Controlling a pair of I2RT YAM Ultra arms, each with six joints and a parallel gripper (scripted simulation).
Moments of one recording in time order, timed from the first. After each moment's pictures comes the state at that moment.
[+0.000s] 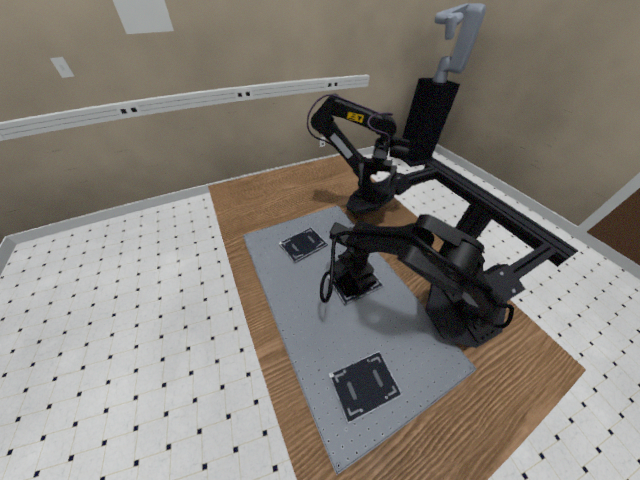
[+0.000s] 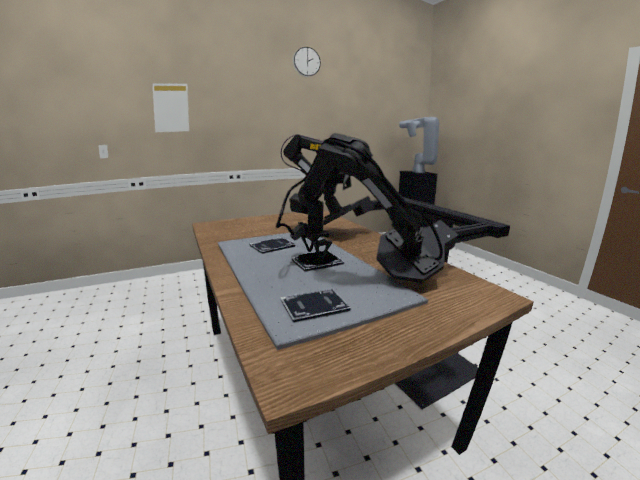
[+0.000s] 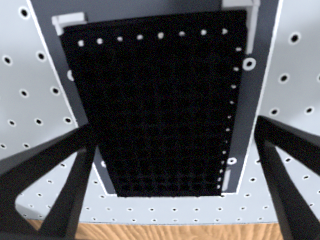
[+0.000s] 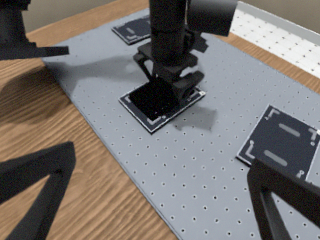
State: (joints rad) left arm -1.04 2.32 1.27 -0.70 -0.52 -1.09; right arm 2.50 1.29 0.50 -1.43 1.01 1.77
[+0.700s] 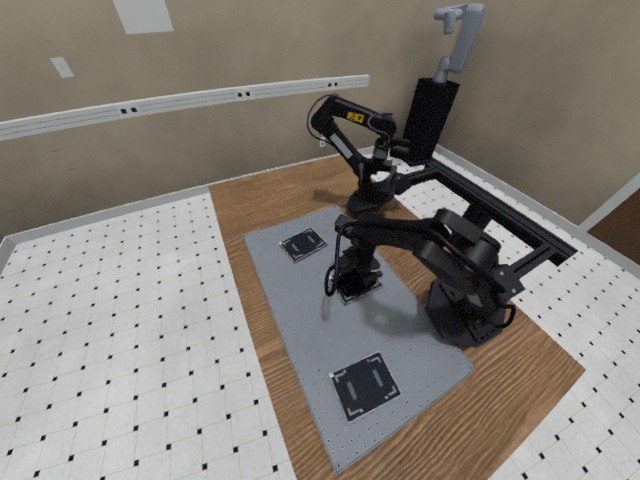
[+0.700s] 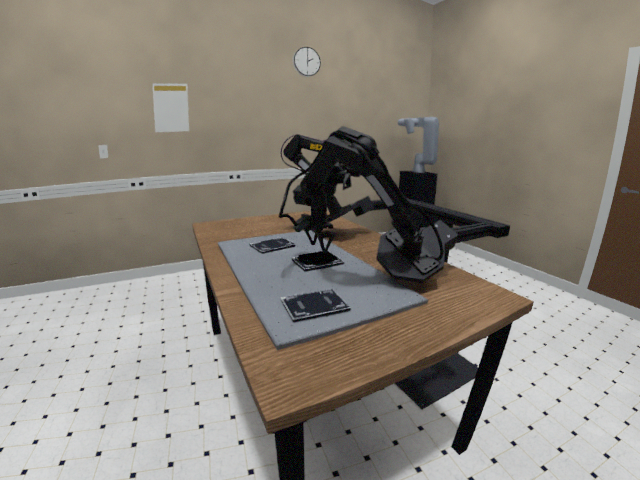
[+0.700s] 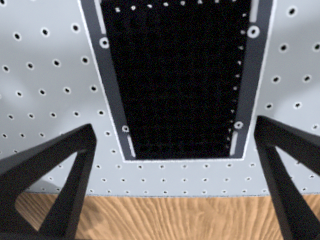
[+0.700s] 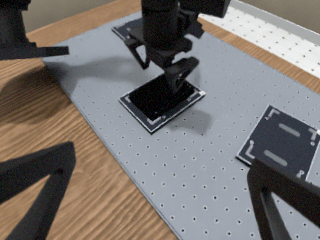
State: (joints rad) left arm -1.10 2.24 1.27 -0.83 -0.51 -1.15; right arm 2.50 1.29 0.50 -1.43 1.01 1.77
